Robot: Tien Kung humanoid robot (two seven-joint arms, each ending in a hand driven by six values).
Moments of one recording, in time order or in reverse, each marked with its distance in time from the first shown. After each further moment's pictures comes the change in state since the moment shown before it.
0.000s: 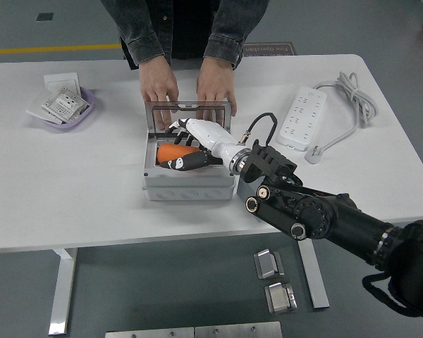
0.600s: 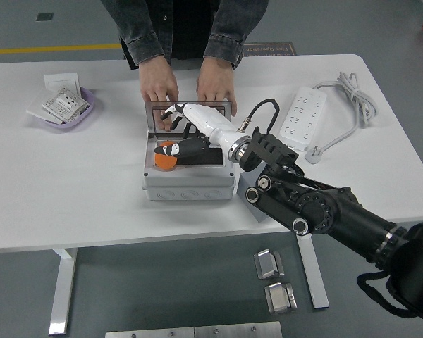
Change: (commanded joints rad) left arm 0.011 -0.008 -0.002 0.000 -0.001 -0.004 0.002; right arm -0.020 0.000 0.144 0.085 -0.116 0.057 -0.031
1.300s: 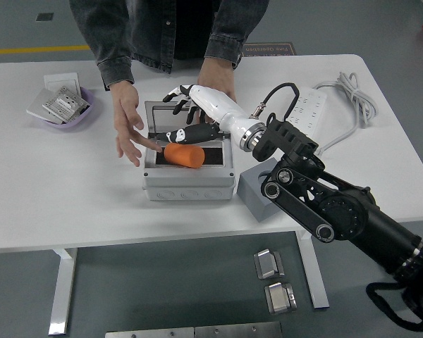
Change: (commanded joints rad) left arm 0.012 -0.011 -0.001 0.000 -0.016 0.004 0.001; right arm -0.090 -0.072 0.203 0.281 -0.106 0.140 -0.096
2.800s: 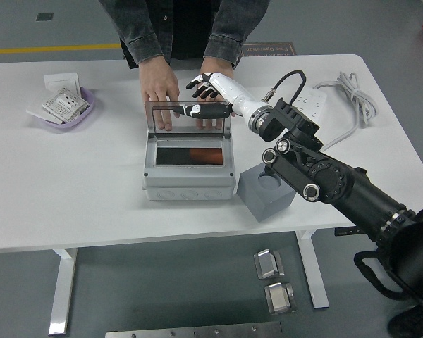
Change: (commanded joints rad) left arm -0.011 0.005 -0.002 0.000 0.008 0.000 0.000; right arm 0.157 0.069 -0.050 -0.406 0.168 -0.037 0.094
